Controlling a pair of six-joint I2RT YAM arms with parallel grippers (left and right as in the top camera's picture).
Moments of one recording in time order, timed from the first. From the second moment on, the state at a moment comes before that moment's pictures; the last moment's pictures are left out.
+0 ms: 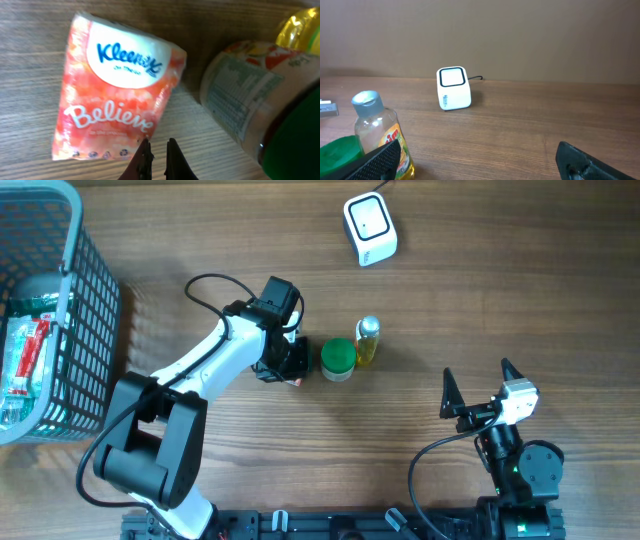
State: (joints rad) left arm -0.40 1.81 1.13 -0.79 0.30 -0.46; right arm 0.02 0.05 0.01 0.01 -0.16 0.03
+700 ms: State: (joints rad) left arm -0.48 1.81 1.11 -0.78 0.04 -0.47; right arm 0.02 0.05 0.01 0.01 -0.16 0.03
